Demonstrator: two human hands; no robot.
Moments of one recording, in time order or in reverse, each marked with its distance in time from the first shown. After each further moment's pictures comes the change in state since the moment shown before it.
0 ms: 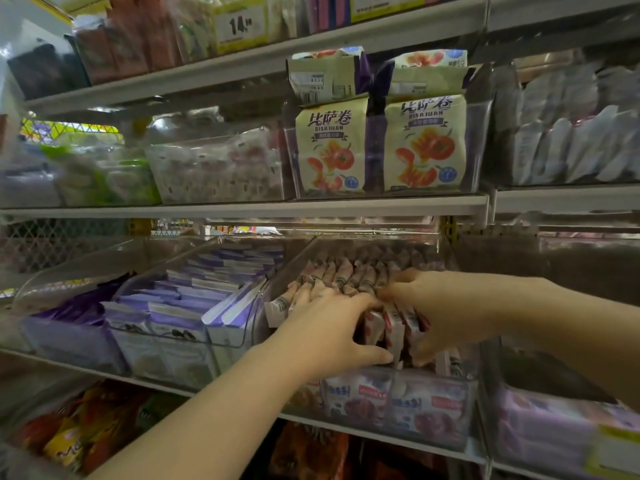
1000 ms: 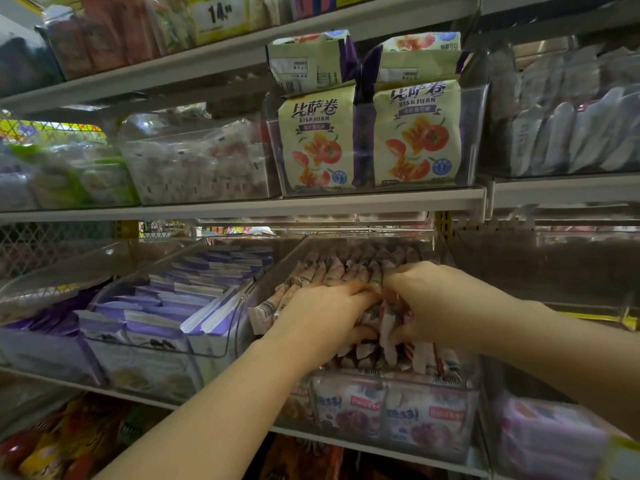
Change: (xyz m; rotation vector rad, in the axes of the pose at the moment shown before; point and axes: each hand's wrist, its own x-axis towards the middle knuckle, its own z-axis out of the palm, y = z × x) left_hand 0.037 -0.012 0.017 0.220 0.249 0.253; right_hand 0.004 -0.003 0.012 -0.004 0.248 0.061
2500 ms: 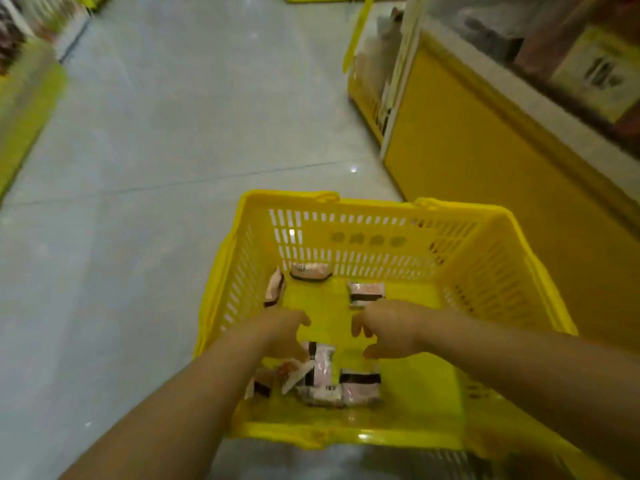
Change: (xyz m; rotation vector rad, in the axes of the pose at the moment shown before) left_hand -0.760 0.004 0.116 -0.673 -1.215 -1.626; right_hand -0.055 -0.656 0.368 0.297 -0.971 -1.267
